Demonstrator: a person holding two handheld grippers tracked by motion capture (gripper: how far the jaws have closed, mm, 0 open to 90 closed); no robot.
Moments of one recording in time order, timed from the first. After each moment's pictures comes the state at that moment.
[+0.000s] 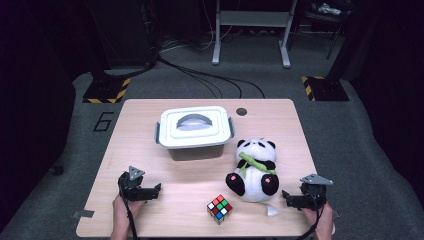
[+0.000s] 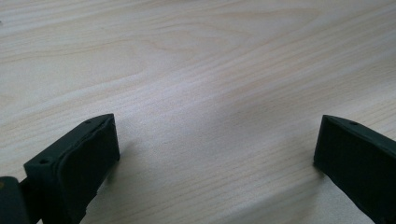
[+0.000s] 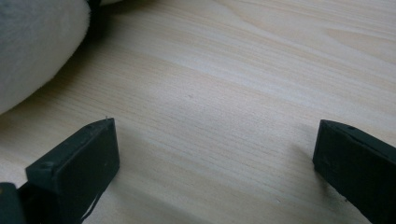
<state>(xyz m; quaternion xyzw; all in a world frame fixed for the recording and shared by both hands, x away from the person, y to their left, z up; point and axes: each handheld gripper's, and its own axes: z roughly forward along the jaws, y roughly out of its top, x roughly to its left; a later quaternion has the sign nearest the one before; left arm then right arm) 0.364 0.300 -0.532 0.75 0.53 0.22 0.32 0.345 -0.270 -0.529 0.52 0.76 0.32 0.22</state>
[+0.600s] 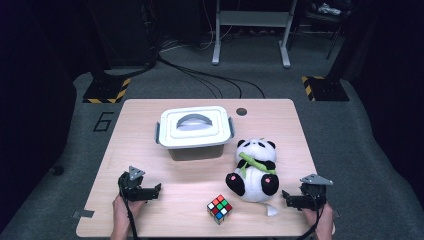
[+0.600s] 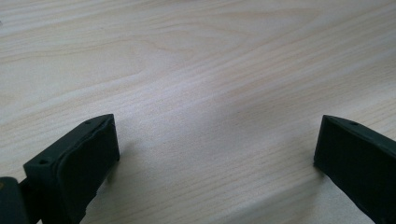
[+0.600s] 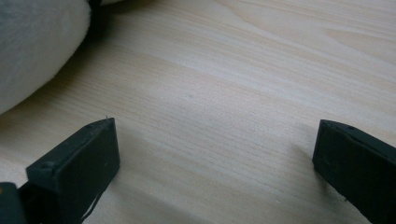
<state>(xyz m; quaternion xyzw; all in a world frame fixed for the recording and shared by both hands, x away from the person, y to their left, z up) 0.364 0.300 -0.531 0.75 0.53 0.22 0.32 0.345 -0.269 -0.529 0.52 0.76 0.32 0.22</state>
